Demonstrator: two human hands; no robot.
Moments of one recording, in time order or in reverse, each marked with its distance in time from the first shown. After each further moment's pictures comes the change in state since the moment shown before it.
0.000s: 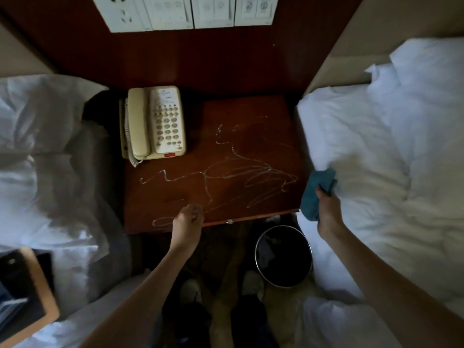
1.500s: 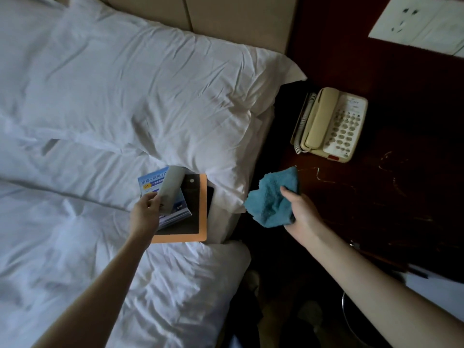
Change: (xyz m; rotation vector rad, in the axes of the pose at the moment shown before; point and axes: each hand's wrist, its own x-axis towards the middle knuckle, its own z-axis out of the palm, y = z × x) left_hand -0.098 -0.267 -0.303 -0.344 0.698 -0.432; right_hand -0.273 0.100 0.284 -0.190 -0.717 0.326
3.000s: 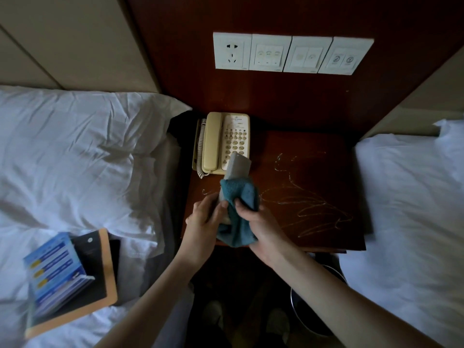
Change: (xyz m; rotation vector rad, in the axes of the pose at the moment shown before) left_hand -0.200 0.196 0.211 -0.113 -0.713 0.484; right_hand -0.038 -0.080 -0.123 0.180 -0.235 -0.192
